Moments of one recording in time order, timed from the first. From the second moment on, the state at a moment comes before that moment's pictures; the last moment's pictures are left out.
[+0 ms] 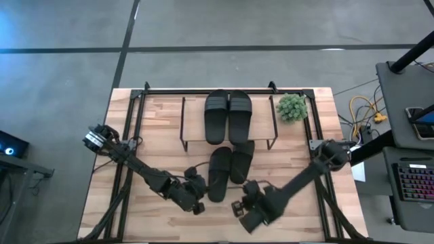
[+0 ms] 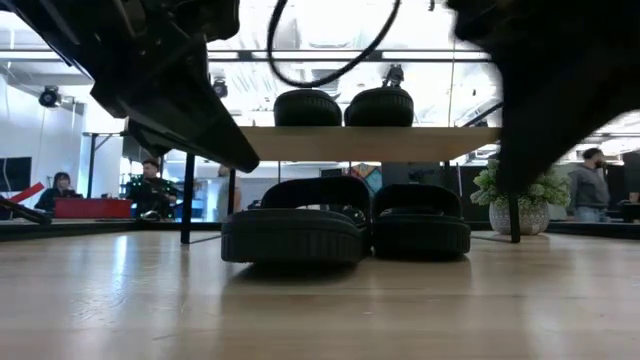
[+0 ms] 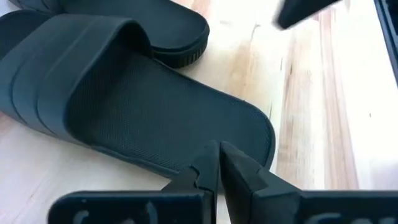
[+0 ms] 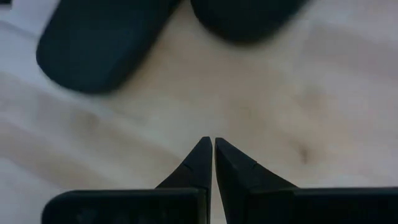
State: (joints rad) left arm -0.57 1.71 0.94 0.00 -0.52 -0.72; right arm 0.66 2.02 1.50 -0.91 0.41 1.83
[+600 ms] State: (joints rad) left arm -0.62 1.75 0.93 0.10 -0.48 -0.73; right arm 0.52 1.98 1.31 -0.74 0.44 1.66
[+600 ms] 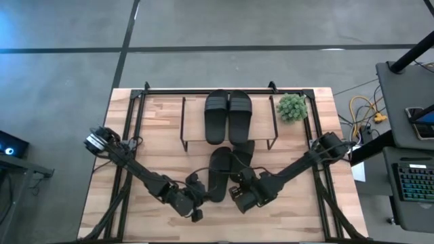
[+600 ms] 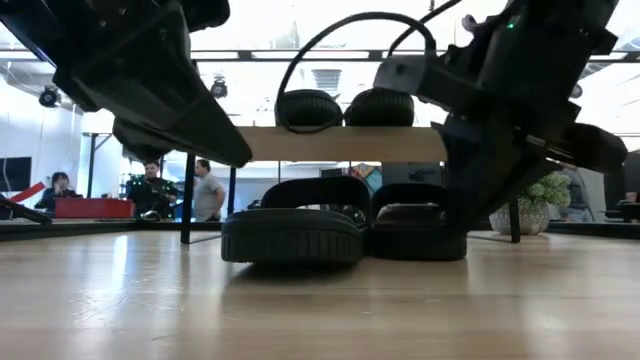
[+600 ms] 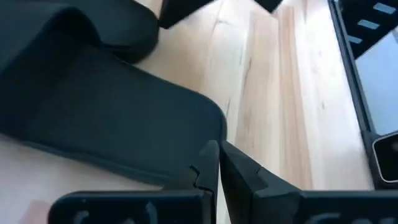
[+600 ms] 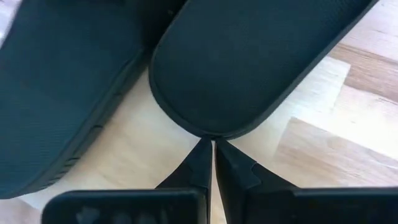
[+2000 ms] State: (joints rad) left arm -0.59 1.93 1.04 0.27 -0.42 -0.72; right arm 0.61 1.98 1.30 -0.72 0.43 1.69
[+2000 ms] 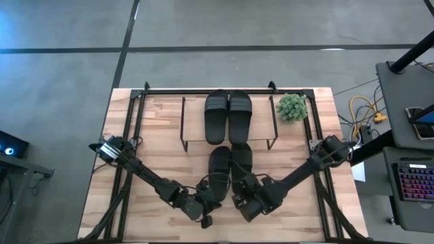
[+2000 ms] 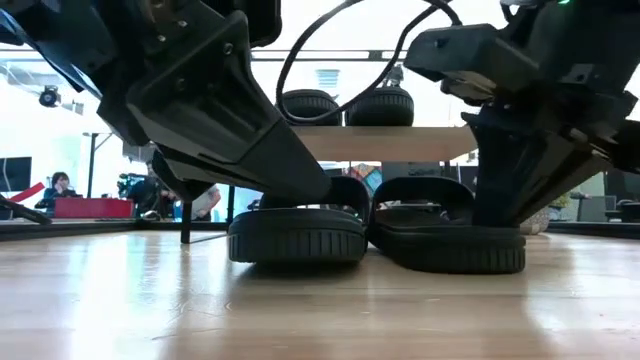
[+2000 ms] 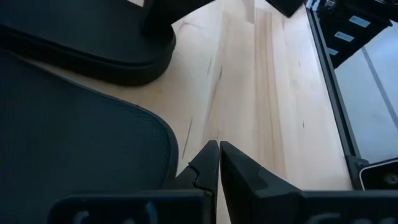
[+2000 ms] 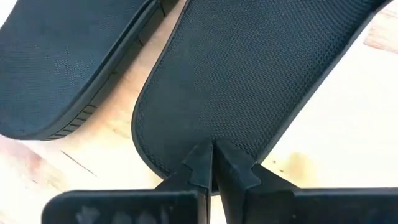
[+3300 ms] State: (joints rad) left arm -0.48 1.92 1.02 0.17 -0.37 -0.54; right arm 0.74 1.95 1.38 -0.74 0.44 1.80
